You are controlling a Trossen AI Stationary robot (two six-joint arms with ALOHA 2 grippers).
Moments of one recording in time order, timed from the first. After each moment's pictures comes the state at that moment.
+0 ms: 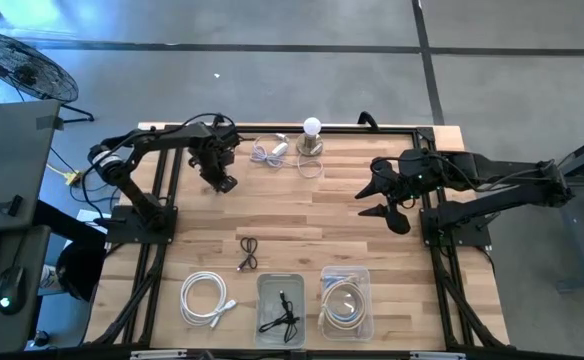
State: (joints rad) left arm 0.75 1.61 0.93 -0.97 0.16 -0.11; right arm -0.02 0.97 1.05 -0.67 -0.18 0.06
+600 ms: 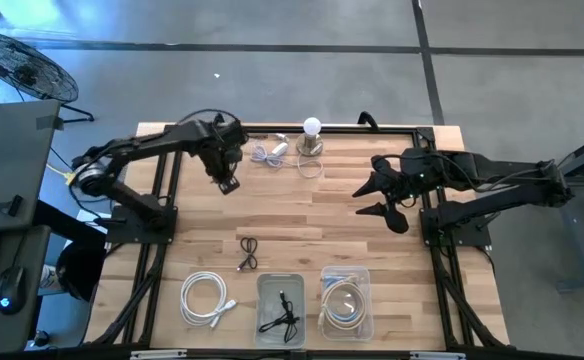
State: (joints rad) left arm 0.58 1.45 1.07 -1.08 0.09 -0.03; right arm -0.02 0.97 1.05 -0.61 -0.17 0.06
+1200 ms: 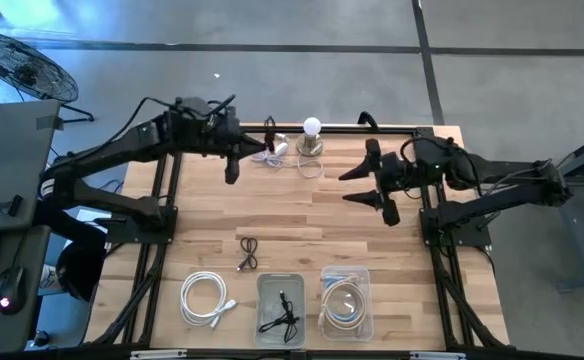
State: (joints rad) left arm 0.33 1.13 1.29 -0.49 0.16 0.09; right arm -0.02 1.00 1.05 -0.16 -0.17 0.02
